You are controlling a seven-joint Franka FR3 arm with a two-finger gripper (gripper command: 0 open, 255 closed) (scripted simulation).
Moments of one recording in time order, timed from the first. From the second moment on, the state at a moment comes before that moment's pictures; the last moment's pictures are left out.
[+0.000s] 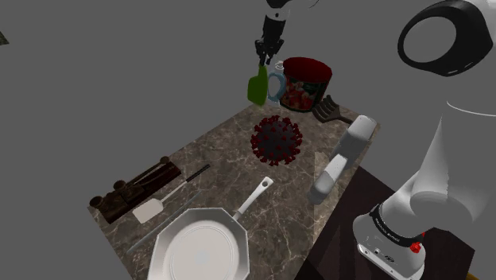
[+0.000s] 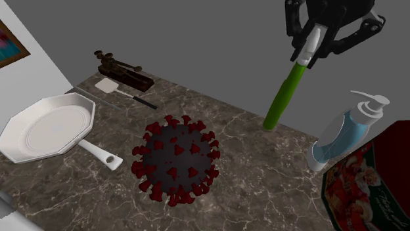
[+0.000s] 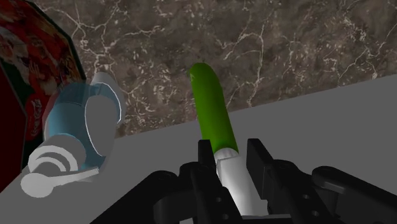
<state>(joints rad) 0.02 0.37 -0.11 -1.41 0.10 1.85 -0.09</state>
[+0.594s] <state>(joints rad) 0.01 0.38 -0.11 -1.27 0.10 1.72 -0.08</state>
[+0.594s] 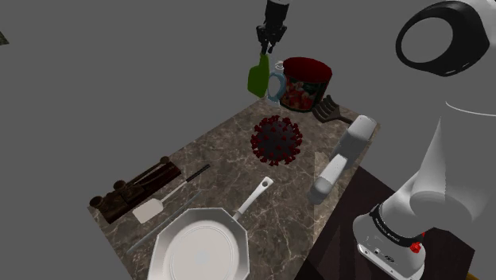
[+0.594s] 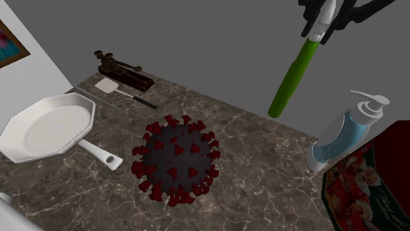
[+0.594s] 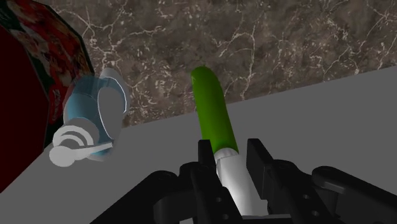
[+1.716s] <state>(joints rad) 0.10 -0.18 -0.06 -1.78 0.04 1.68 0.06</state>
